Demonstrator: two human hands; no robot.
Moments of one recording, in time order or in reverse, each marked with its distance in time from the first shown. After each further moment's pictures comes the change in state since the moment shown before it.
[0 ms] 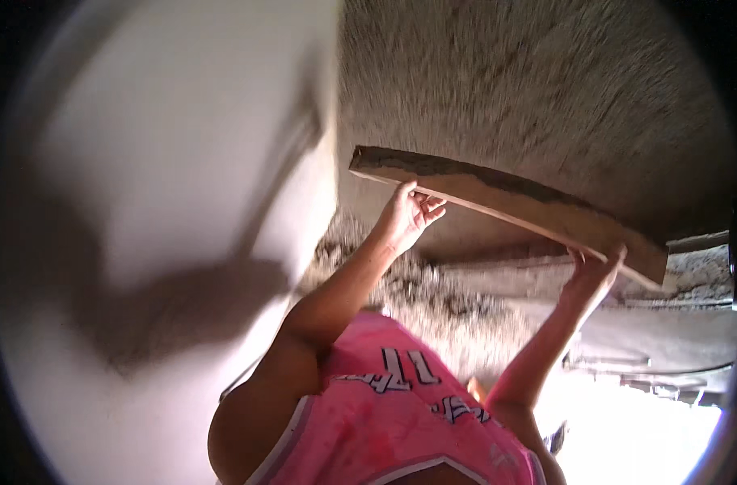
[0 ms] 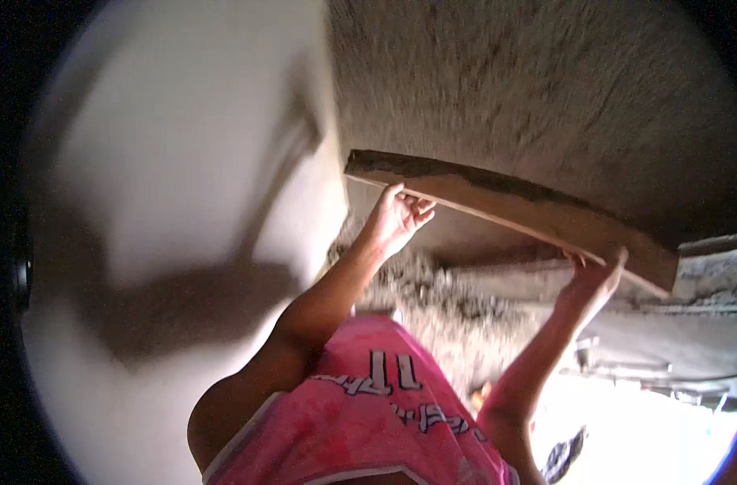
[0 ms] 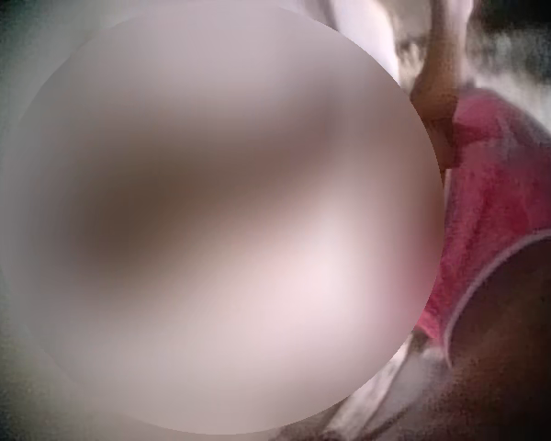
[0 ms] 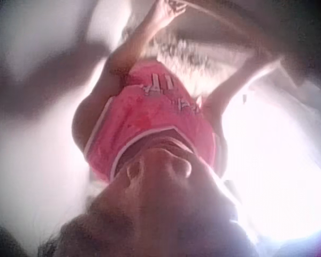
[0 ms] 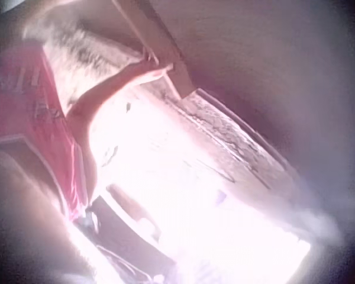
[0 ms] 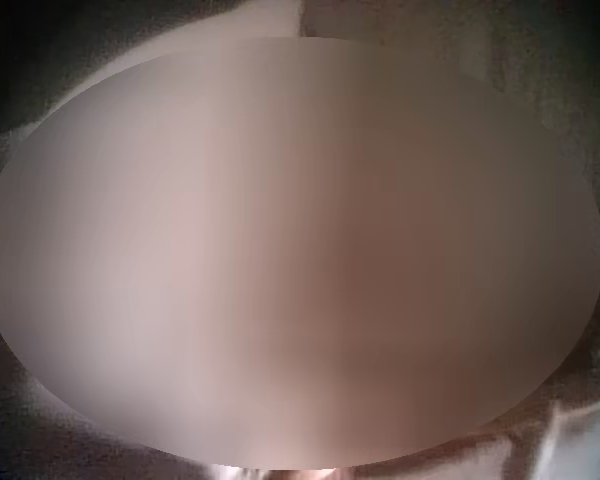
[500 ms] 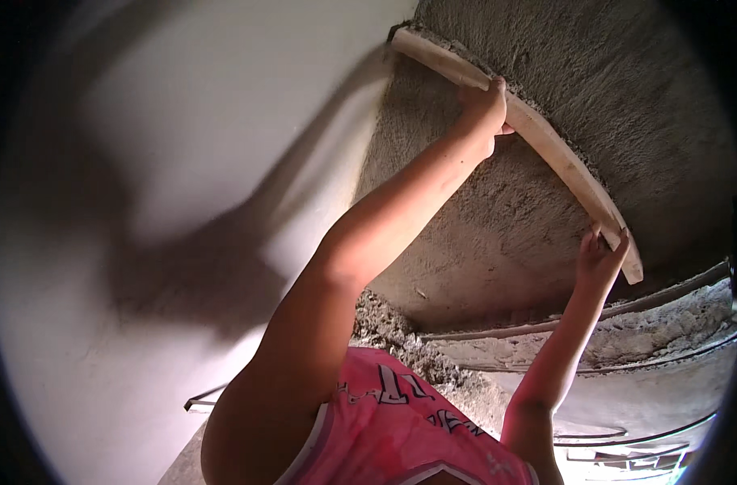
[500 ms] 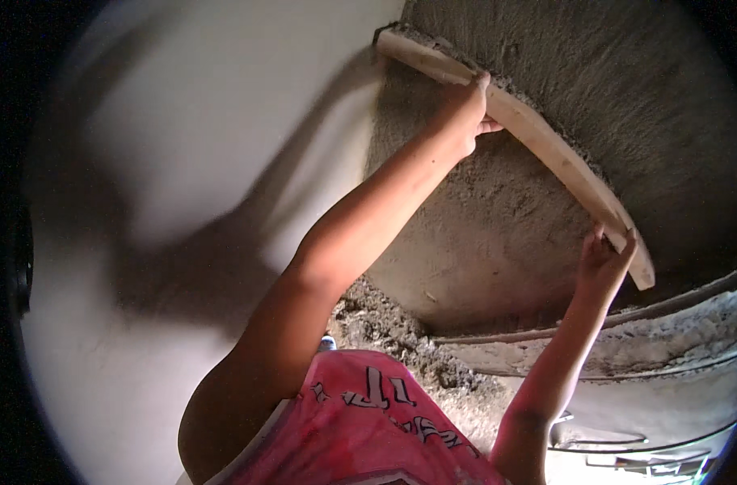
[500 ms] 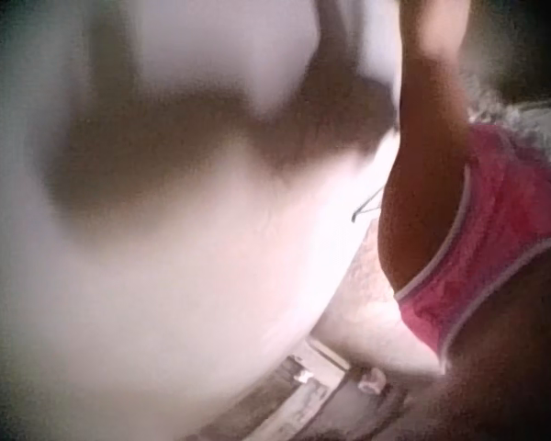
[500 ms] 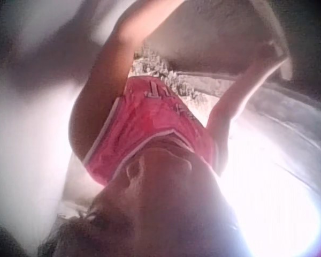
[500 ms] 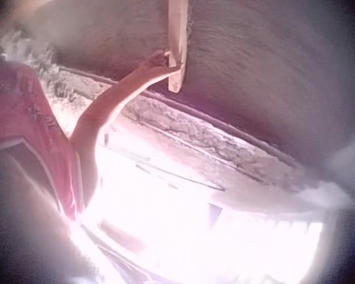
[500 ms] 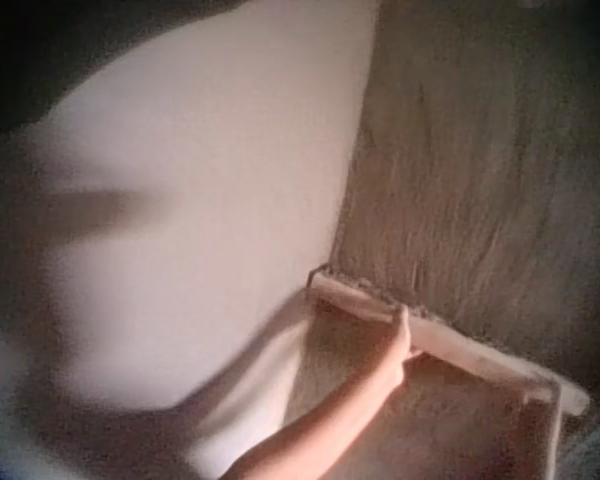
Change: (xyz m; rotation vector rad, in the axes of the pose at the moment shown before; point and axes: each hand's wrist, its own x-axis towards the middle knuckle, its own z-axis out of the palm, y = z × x) left_hand 0.062 0.143 0.283 0.556 0.099 0.541; right_hand 0.087 -0.063 0.070 0.613 -0.353 0.200
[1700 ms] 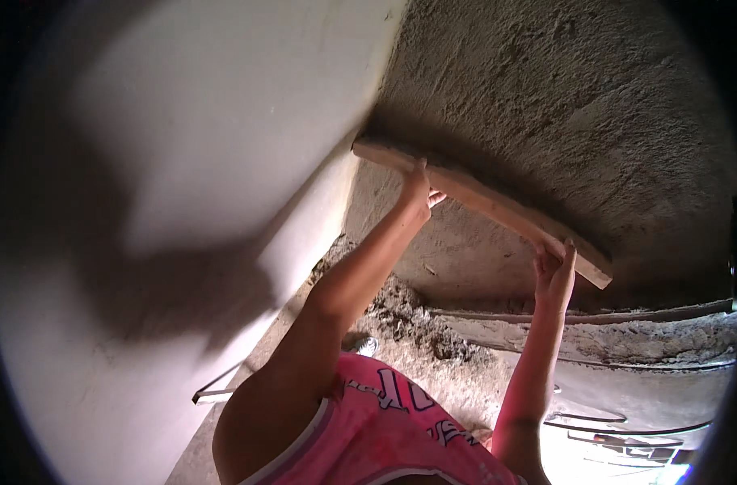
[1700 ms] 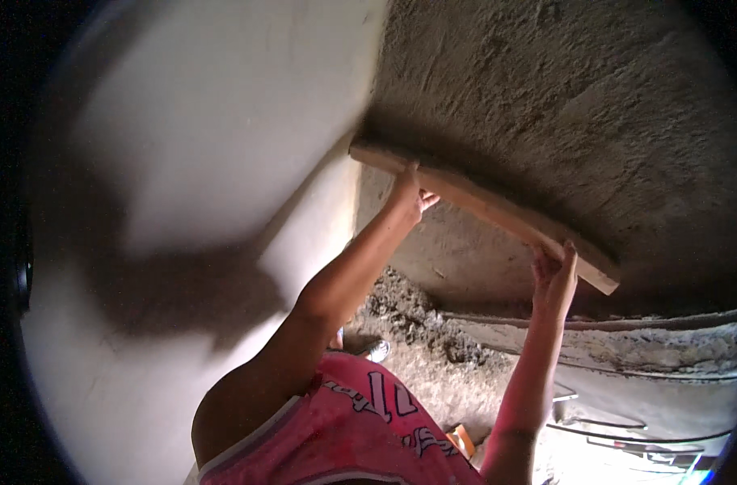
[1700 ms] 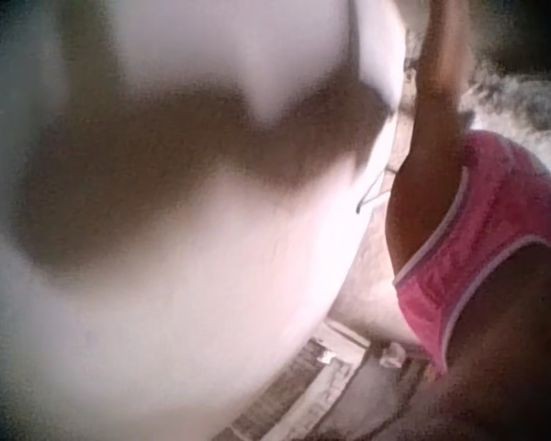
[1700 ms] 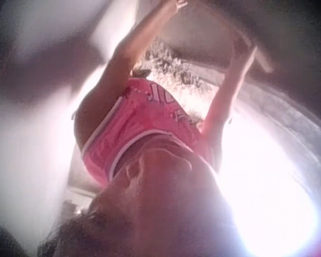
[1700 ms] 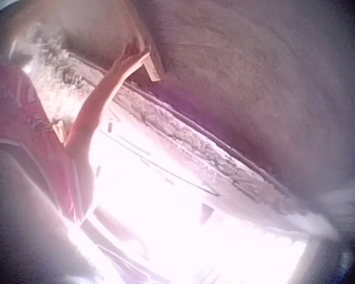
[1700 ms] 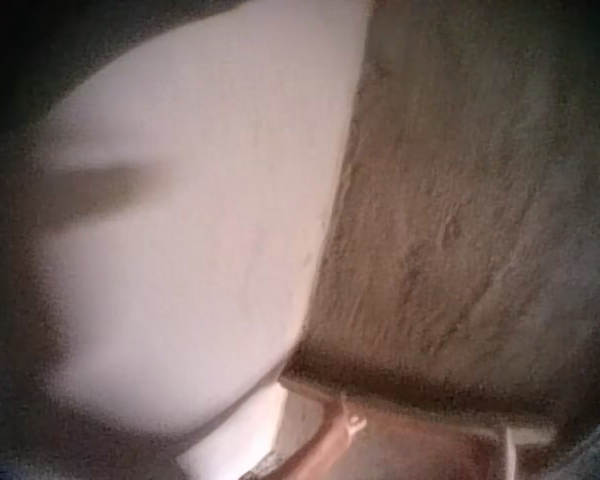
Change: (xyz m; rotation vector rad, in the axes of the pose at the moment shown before) left_hand -0.021 -0.210 -0.169 -0.231 0.335 -0.486; right_hand -0.025 0.117 -0.074 -0.413 0.108 0.279
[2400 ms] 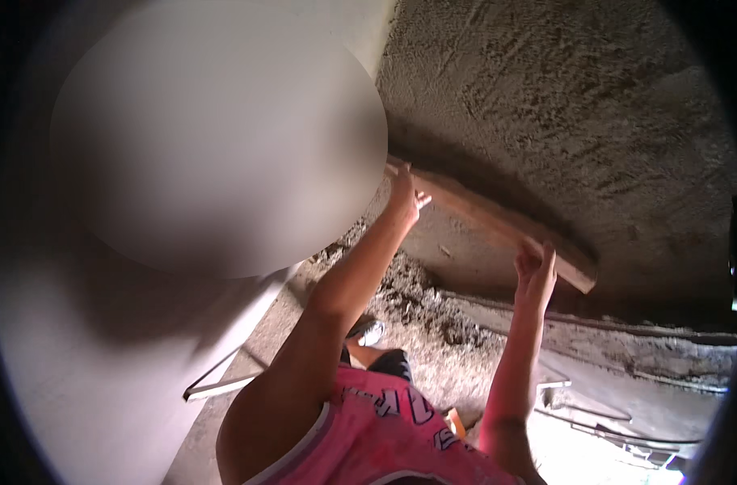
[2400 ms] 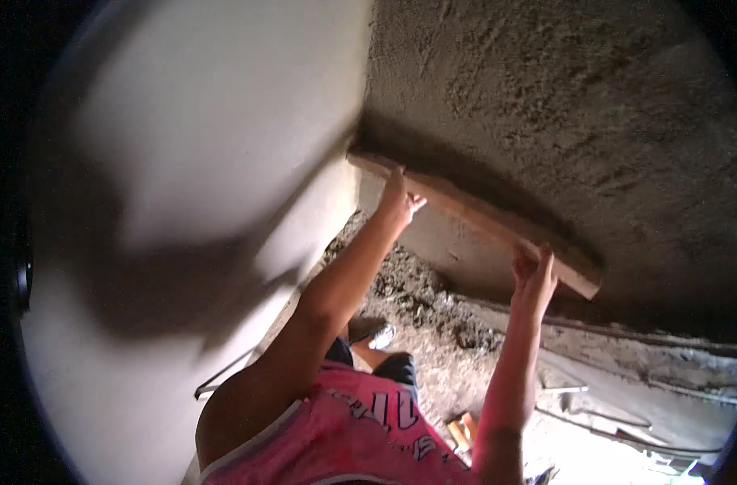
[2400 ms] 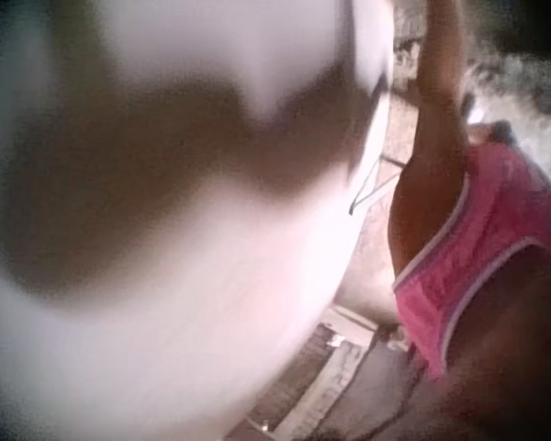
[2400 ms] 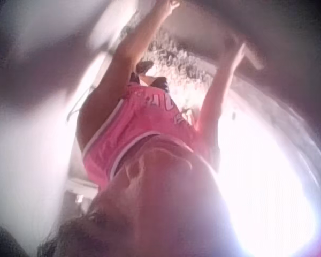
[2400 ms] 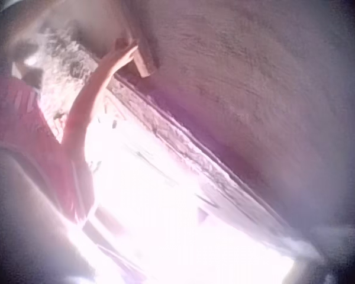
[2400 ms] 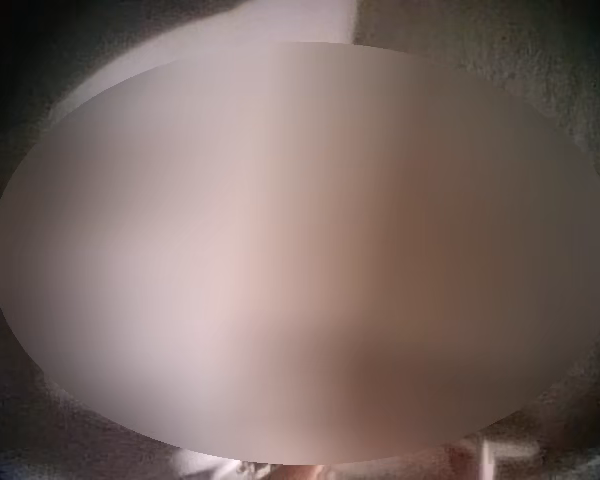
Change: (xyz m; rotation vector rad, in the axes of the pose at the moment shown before) left_hand 0.098 -0.100 -0.127 -0.104 0.364 -0.119; right_hand 0.011 0.170 -0.047 -0.123 -0.024 0.088
